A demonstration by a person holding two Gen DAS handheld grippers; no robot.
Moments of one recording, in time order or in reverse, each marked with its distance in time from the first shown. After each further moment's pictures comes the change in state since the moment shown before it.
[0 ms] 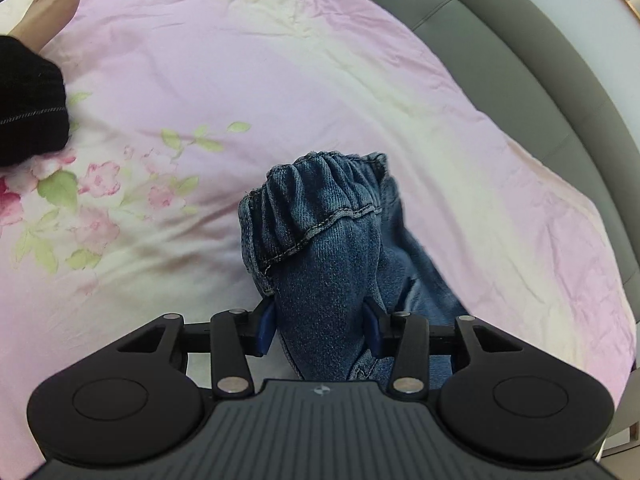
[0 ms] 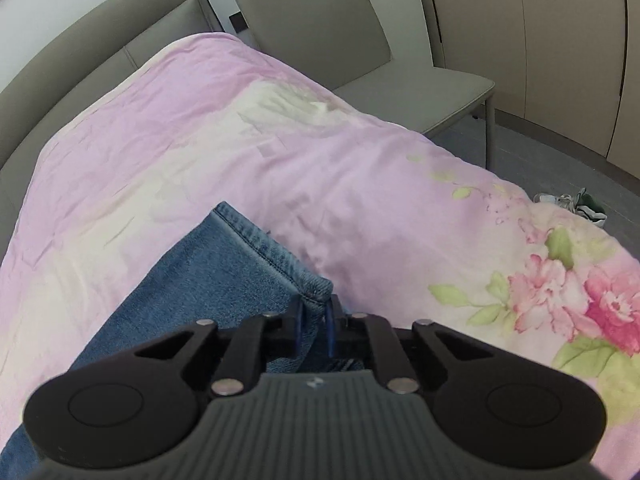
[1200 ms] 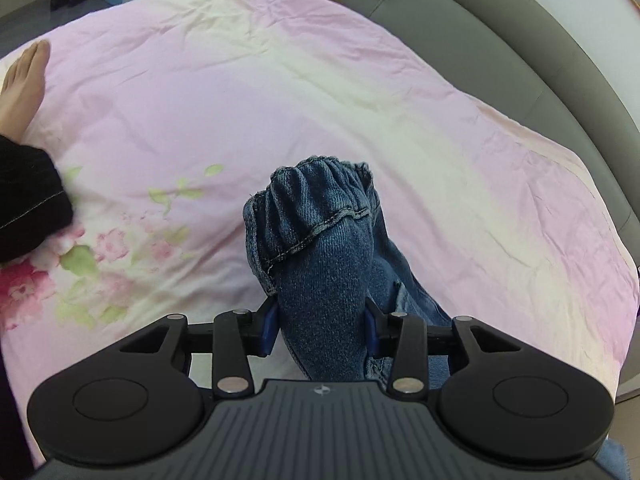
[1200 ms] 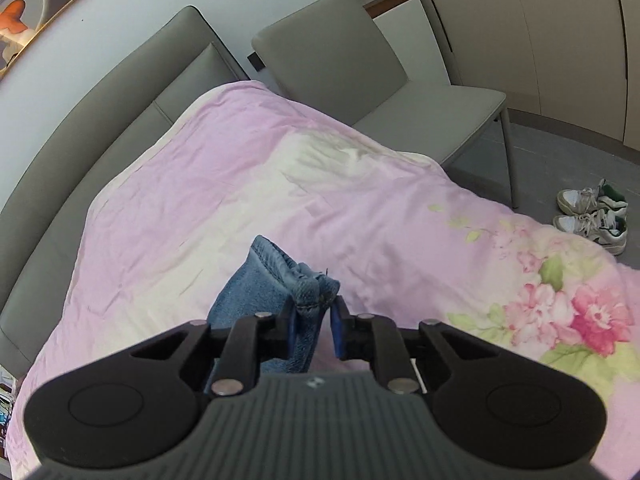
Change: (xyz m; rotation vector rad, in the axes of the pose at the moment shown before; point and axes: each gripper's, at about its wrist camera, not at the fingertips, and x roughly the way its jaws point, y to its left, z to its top) left arm -0.051 -0.028 0.037 0.157 0.074 0.002; right arm -0.086 -0.019 0.033 0.165 -0.054 0.152
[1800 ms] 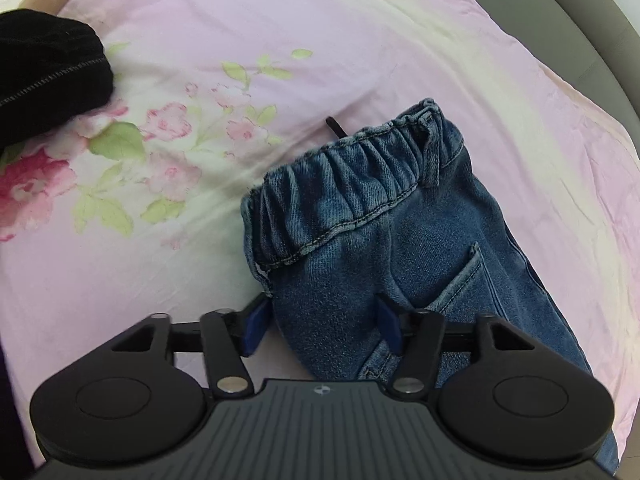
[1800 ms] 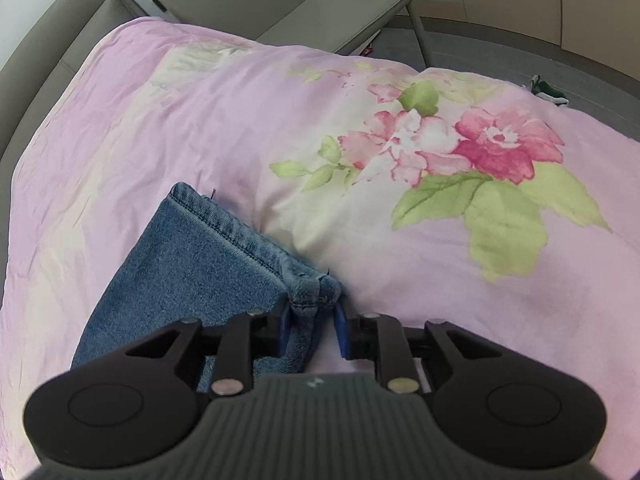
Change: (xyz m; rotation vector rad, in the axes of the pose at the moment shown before) left arm 0.051 0.058 -0.046 -0.054 0.124 0.085; right arm 0.037 -0.098 -0.080 0.063 0.185 -0.123
